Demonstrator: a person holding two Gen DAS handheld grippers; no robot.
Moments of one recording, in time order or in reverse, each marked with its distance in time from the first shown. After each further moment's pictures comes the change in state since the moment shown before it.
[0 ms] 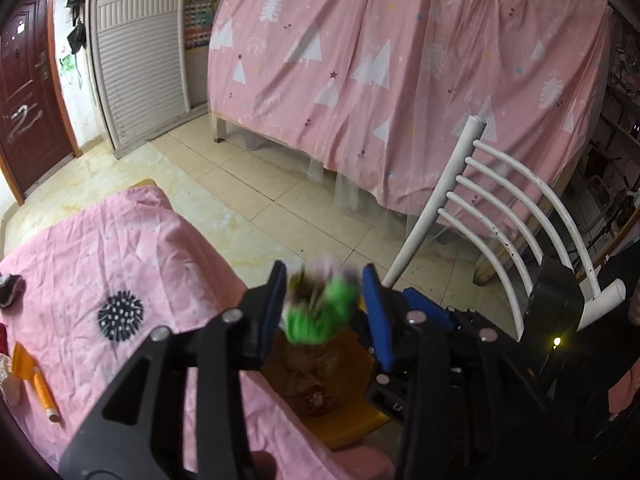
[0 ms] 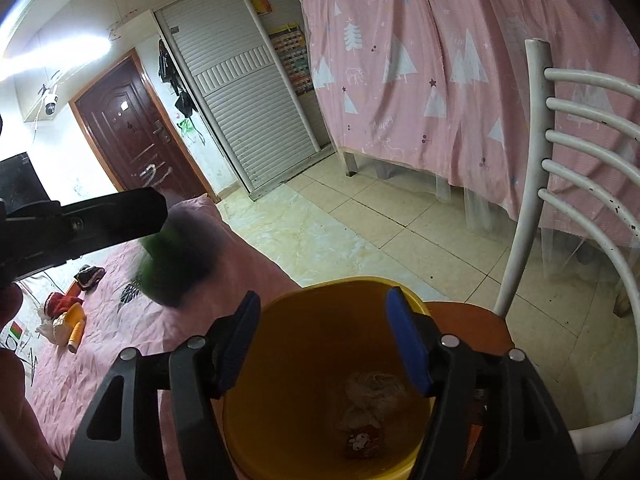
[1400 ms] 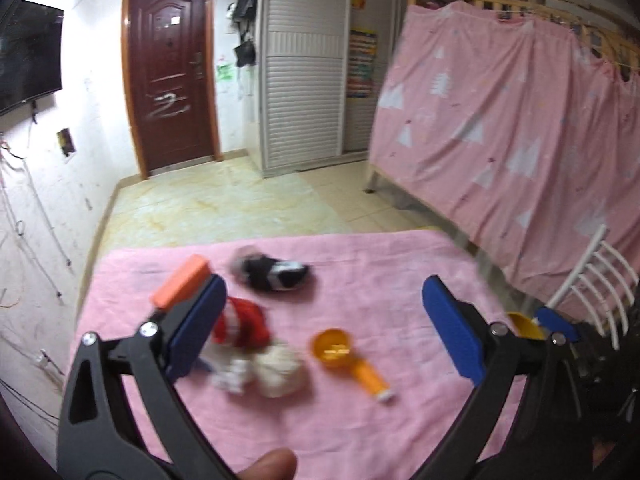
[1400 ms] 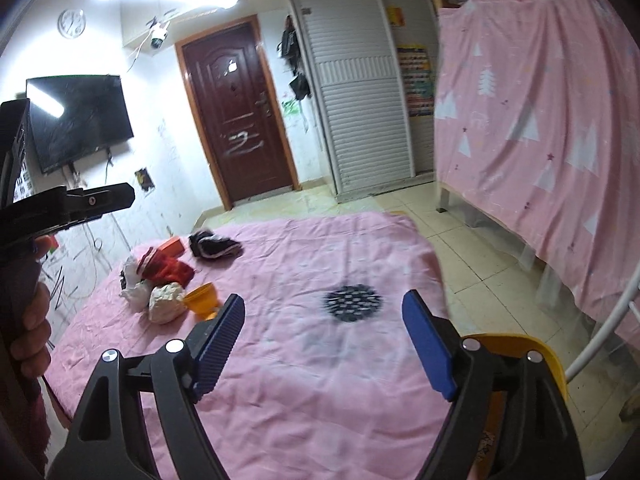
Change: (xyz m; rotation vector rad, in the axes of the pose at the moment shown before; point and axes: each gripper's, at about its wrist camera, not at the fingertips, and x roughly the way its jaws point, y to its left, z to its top) left arm -0.190 0.242 -0.057 -0.248 -0.221 0.431; right arm -0.012 0.224 -0.003 -0.348 -0.018 0.204
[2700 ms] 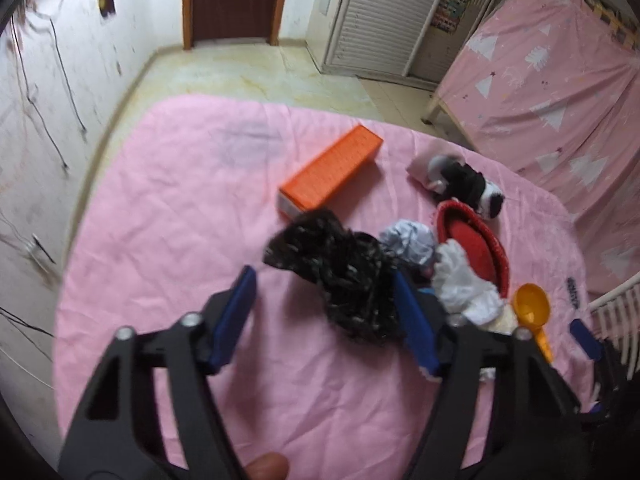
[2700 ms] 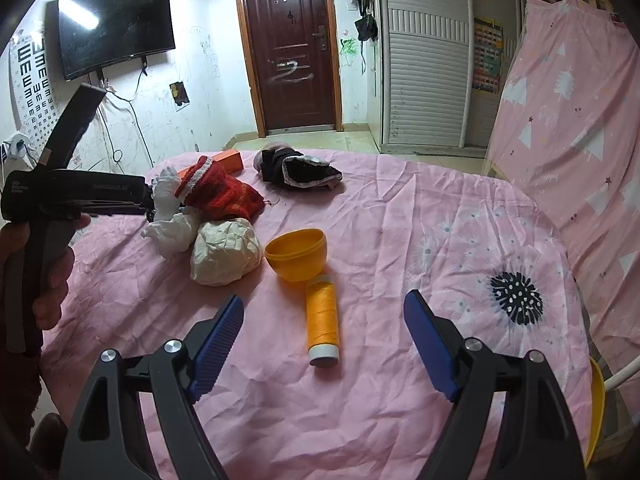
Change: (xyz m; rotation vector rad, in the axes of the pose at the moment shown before) left arm 0.090 0.169 -0.057 -0.311 0.367 0.012; right arm 0.088 0.107 -0.018 -0.200 0.217 0.062
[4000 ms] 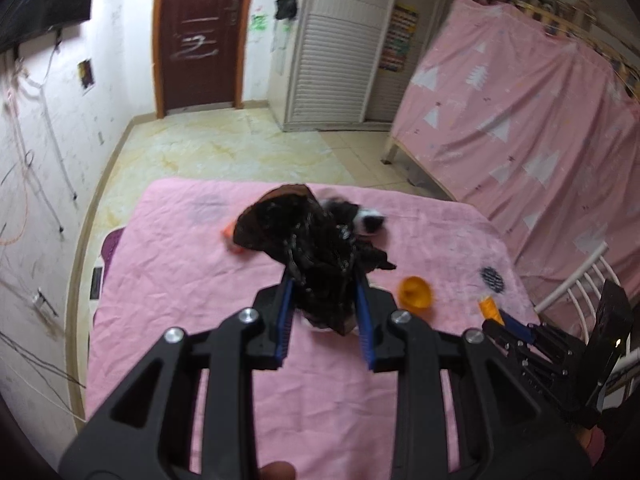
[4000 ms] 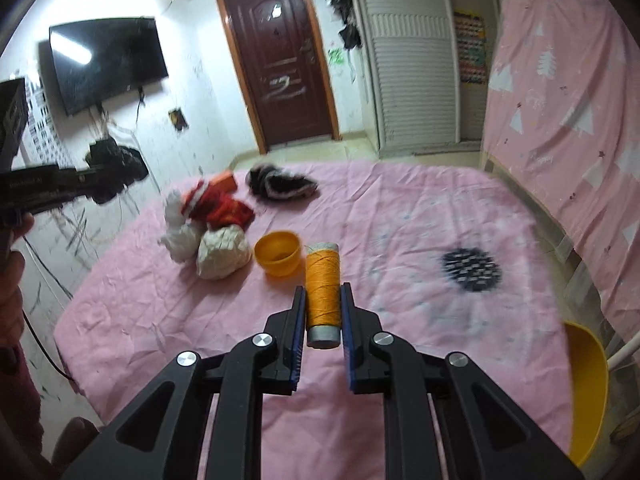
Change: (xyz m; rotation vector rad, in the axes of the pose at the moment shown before) left arm -0.116 -0.081 -0.036 0.167 -0.217 -0.044; right arm -0.051 -0.039 -0.015 0.108 -0.062 0.046
